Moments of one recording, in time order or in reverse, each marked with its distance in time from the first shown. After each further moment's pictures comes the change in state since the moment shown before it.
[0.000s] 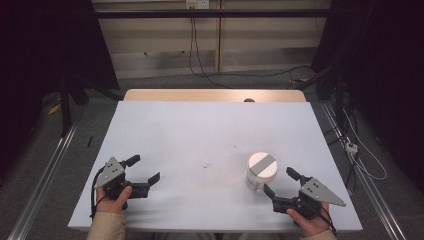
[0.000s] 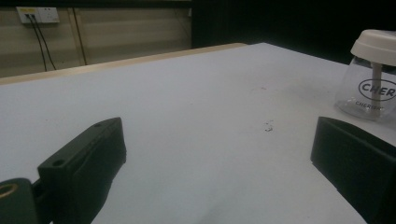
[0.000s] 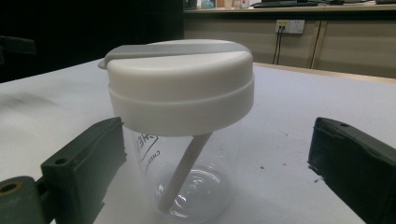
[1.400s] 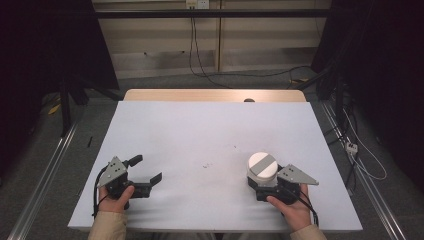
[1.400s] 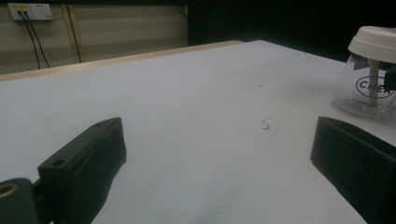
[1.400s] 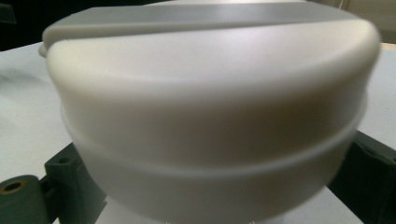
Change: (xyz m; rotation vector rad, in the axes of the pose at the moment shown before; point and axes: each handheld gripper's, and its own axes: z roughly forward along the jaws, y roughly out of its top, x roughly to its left) left arm -0.001 -0.001 0.005 0.009 -0.010 0.002; right arm 0.010 0.005 0.052 0.153 0.028 0.005
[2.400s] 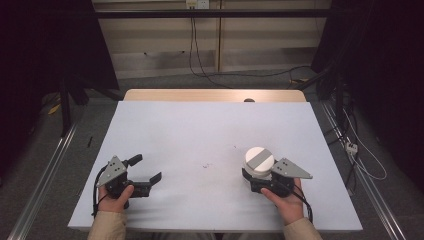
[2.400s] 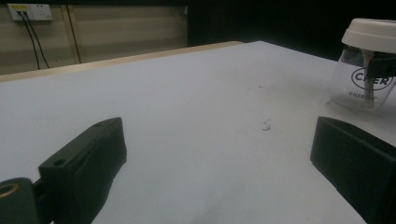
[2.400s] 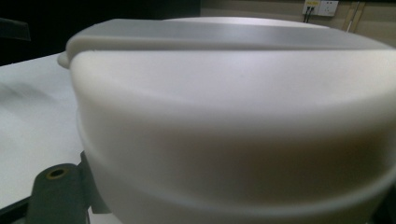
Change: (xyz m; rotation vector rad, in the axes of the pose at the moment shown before) left arm 0.002 0.001 0.000 -0.001 -0.002 -0.001; right arm 0.004 0.015 0.016 -0.051 0.032 -0.039
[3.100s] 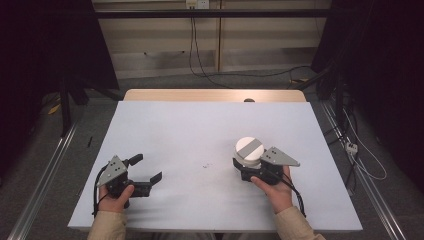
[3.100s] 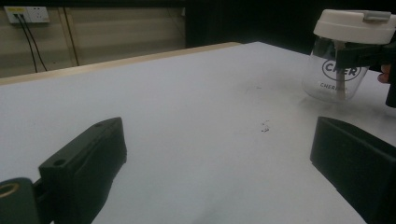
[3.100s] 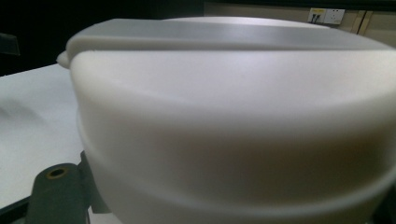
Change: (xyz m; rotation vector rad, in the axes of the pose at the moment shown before) left arm 0.000 0.001 0.001 -0.004 -0.008 0.003; right arm 0.001 0.016 0.035 -0.021 0.013 -0.011
